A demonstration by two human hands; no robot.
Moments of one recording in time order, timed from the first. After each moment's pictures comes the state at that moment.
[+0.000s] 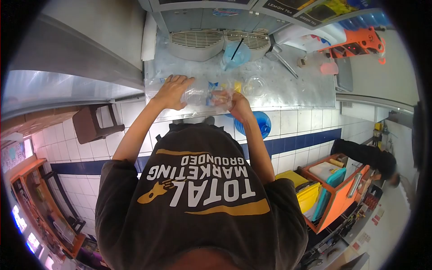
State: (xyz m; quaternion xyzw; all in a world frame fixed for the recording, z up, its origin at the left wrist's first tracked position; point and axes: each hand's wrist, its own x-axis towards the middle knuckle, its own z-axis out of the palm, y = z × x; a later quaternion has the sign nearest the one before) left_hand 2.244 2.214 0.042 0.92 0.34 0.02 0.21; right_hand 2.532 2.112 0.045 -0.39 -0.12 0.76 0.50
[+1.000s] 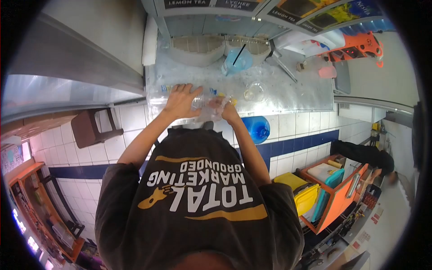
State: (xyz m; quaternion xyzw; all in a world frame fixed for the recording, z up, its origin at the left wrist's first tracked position) left_hand 2.265 2.191 0.026 0.92 0.35 0.12 0.15; right_hand 2.500 2.116 -0.023 -0.61 -0.48 0.53 0.34
